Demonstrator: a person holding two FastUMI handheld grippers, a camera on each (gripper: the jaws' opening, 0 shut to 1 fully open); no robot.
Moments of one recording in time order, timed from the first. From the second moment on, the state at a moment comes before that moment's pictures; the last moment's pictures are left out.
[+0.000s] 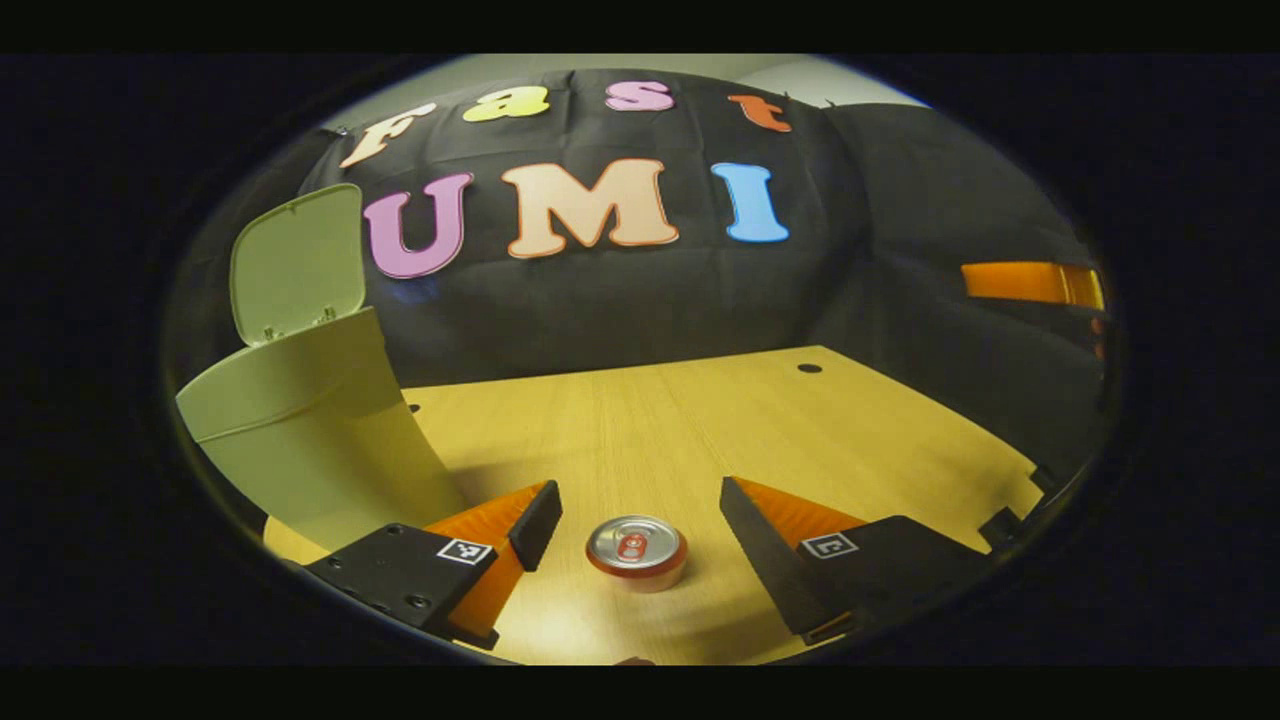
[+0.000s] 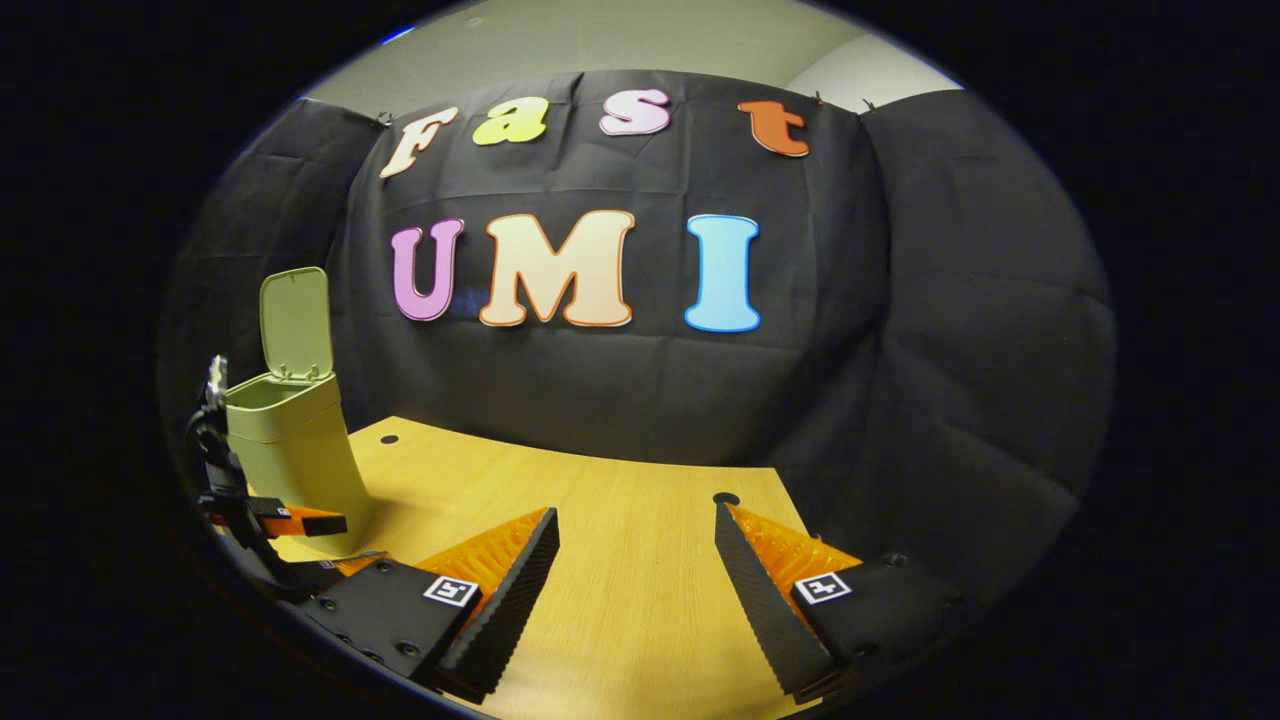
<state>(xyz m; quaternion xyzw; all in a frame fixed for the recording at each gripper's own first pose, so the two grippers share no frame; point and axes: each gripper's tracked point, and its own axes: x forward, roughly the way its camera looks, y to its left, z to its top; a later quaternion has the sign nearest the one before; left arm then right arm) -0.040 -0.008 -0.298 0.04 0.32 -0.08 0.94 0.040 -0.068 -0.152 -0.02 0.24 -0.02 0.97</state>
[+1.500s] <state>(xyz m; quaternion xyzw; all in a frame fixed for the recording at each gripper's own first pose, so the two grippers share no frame) 0.056 0.043 -0.209 0.06 0.23 -0.03 0.97 0.014 -0.057 -0.187 -0.01 0.26 -0.01 0.97</state>
